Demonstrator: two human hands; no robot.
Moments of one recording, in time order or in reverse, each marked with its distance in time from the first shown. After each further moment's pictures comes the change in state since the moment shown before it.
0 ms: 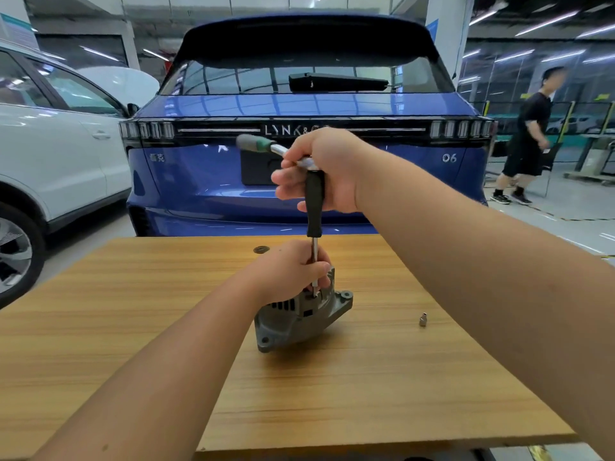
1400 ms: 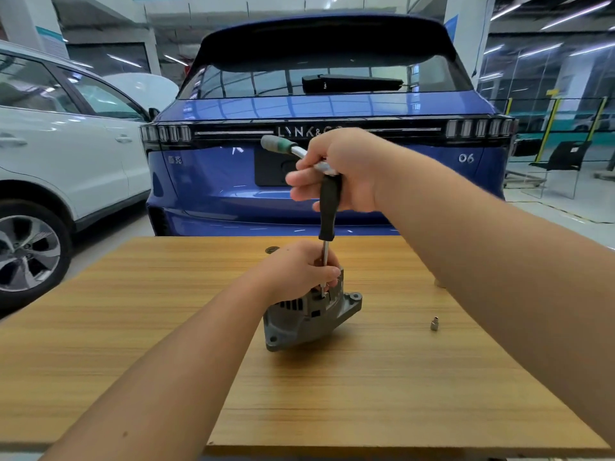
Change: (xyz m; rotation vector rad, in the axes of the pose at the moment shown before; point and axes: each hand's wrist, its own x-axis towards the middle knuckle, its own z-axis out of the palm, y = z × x) left_hand 0.001 -0.002 0.002 -0.012 0.023 -0.023; right_hand -0.013 -0.005 -0.001 -0.036 0.031 -0.031
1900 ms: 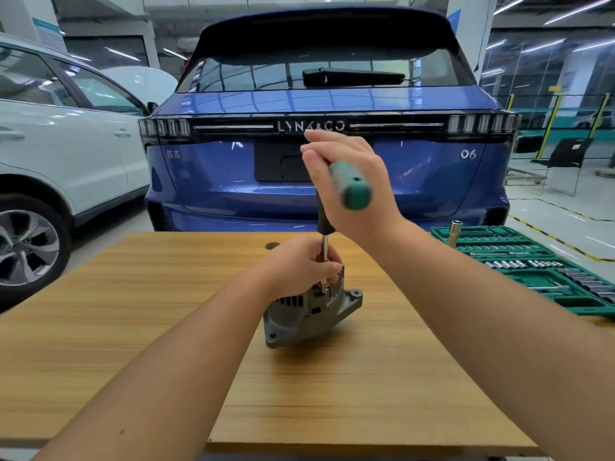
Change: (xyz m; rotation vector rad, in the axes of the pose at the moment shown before) left_hand 0.000 0.006 0.000 0.037 0.013 -0.021; right_hand 0.012 0.071 0.006 -0.455 0.510 -0.976
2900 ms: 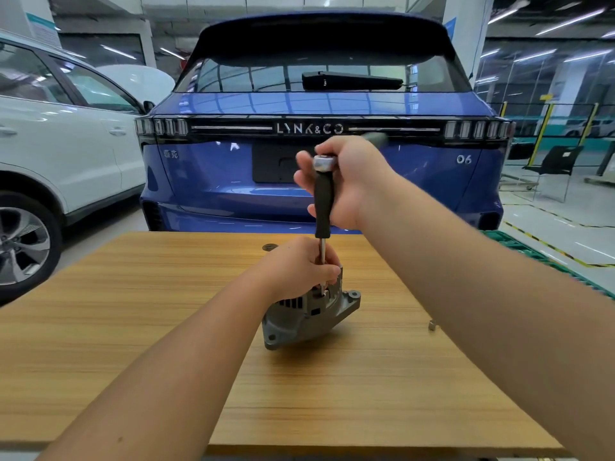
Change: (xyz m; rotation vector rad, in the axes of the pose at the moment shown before) left_hand 0.000 -0.003 0.001 -0.011 0.019 0.020; right_hand 0.039 -0.023 -0.003 0.909 -0.185 1.189
